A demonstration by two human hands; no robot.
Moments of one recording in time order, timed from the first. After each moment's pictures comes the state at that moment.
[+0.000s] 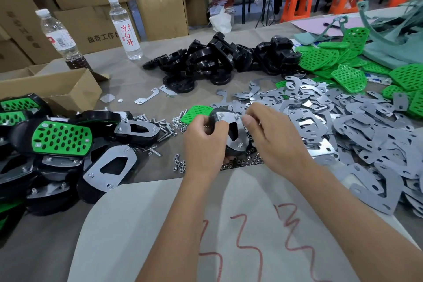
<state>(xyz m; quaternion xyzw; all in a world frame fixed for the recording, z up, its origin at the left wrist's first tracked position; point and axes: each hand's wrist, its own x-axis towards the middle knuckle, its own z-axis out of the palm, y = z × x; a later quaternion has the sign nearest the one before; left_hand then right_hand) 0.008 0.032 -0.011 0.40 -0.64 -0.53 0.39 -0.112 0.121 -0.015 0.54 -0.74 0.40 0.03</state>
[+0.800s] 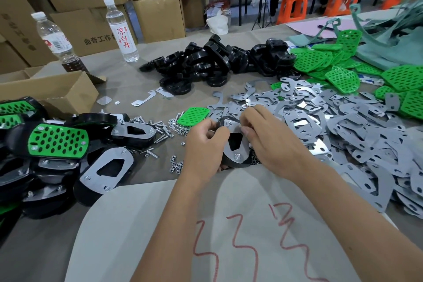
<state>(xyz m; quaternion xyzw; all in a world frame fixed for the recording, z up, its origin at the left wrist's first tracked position) 0.014 0.034 -0.010 0.33 -0.68 -0.56 0.33 -0.122 0.131 -0.014 0.60 -0.73 0.33 0.01</state>
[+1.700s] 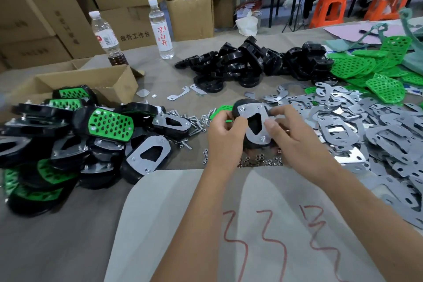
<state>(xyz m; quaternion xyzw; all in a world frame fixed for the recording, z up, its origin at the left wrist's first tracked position) 0.028 0.031 0.005 0.35 -0.60 -0.58 0.42 -0.098 0.120 -0.009 0.47 -0.69 0.52 -0.19</state>
